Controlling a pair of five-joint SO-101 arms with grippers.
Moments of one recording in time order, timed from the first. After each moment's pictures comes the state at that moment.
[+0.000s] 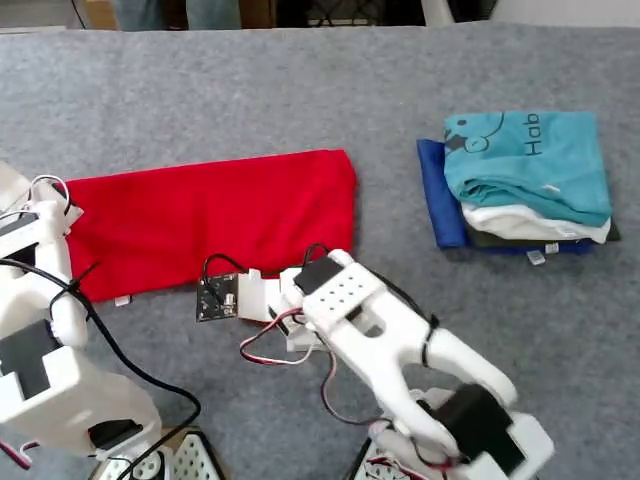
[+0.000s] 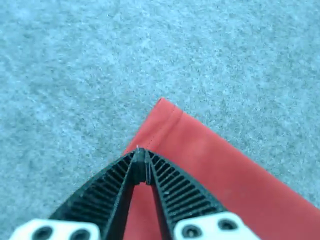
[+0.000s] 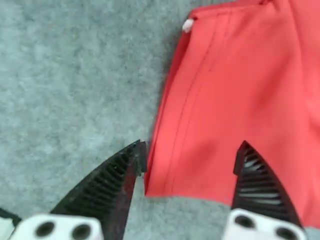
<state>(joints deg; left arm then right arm) -34.5 3.9 32.4 17.5 16.3 -39.6 -13.1 48.8 57.7 52.3</state>
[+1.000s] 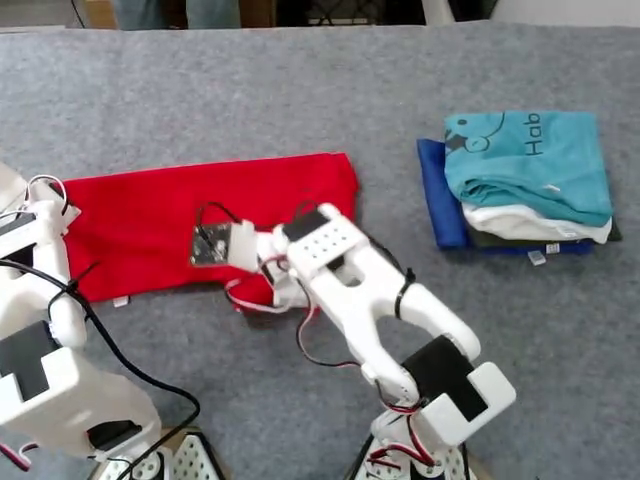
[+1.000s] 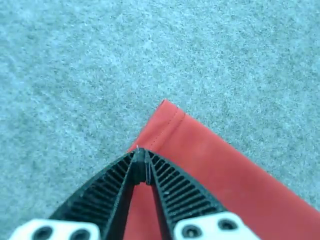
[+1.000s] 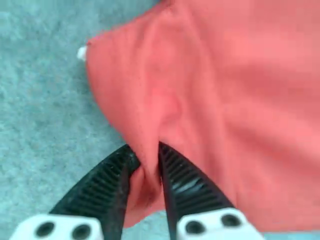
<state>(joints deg) -34.7 3.9 32.4 17.5 16.3 -34.5 1.6 26.8 62.4 52.3</state>
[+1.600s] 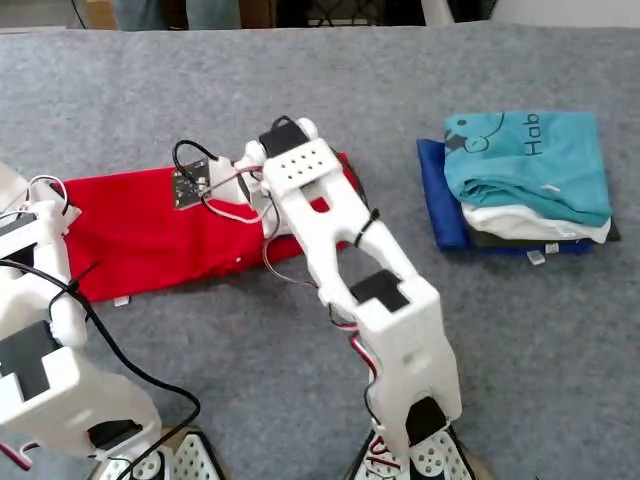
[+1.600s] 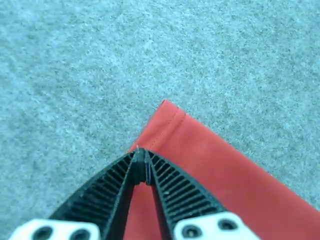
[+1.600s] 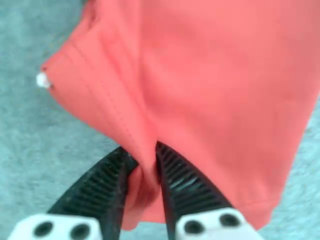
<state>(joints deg) -34.7 3.9 32.4 17.5 16.3 -30.0 35.3 -29.7 86.4 68.0</state>
